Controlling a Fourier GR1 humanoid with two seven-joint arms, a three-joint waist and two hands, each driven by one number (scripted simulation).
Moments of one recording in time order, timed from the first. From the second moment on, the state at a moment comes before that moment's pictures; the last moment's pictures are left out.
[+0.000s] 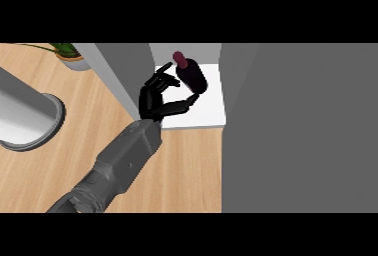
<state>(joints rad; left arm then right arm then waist) -0.95 0.00 -0.45 -0.20 1.08 0.22 -0.85 0.05 -0.07 -0.10 -2.24 -0.27 0.34 0.30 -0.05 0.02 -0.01</state>
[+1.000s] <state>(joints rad) -0.70 0.07 -0.59 -0.71 0.94 0.35 -0.79 0.10 -0.05 -0.07 -2.30 -0.23 0.31 0.35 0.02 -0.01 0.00</state>
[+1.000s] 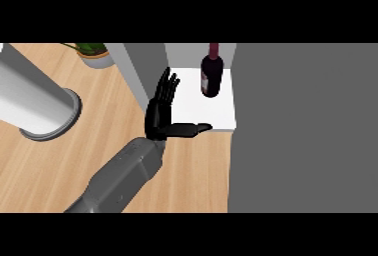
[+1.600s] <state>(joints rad) -0.35 0.32 -0.74 -1.50 0.81 0.56 -0.57 0.07 -0.05 -0.06 -2.32 -0.23 0.29 0.37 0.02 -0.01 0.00</state>
